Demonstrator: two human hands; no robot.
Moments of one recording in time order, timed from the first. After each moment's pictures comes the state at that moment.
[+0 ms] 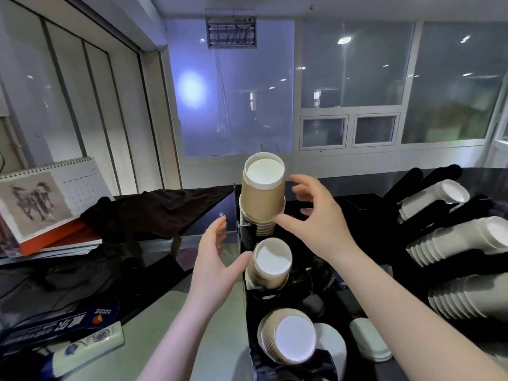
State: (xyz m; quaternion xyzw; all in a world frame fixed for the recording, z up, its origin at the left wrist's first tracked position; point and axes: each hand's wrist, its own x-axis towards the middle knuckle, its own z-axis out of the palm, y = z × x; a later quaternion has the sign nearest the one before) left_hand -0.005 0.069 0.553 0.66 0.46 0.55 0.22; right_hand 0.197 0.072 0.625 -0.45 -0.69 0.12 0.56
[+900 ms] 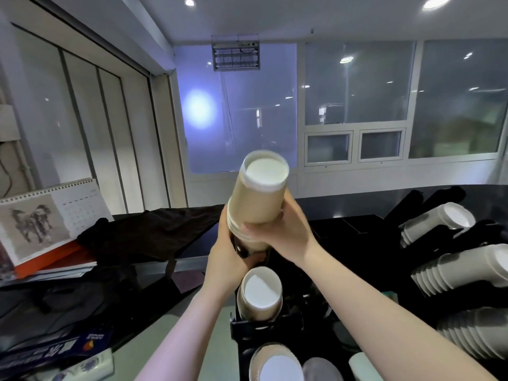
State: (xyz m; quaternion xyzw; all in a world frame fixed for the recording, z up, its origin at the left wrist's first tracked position) left_hand 0.035 0.136 0.582 0.68 0.44 0.56 0.18; right_hand 0.173 0.117 0.649 -0.34 -0.66 0.31 0.60
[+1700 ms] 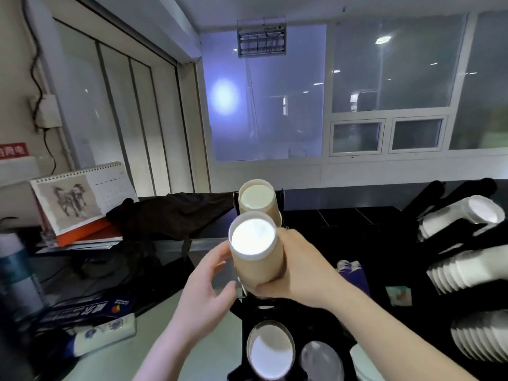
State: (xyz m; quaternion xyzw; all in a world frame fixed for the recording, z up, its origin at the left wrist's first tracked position) left_hand 0.018 0.023 0.567 0.71 0.44 0.53 0.16; right_hand 0.212 0.064 0.601 -0.42 -0.82 0.18 0.34
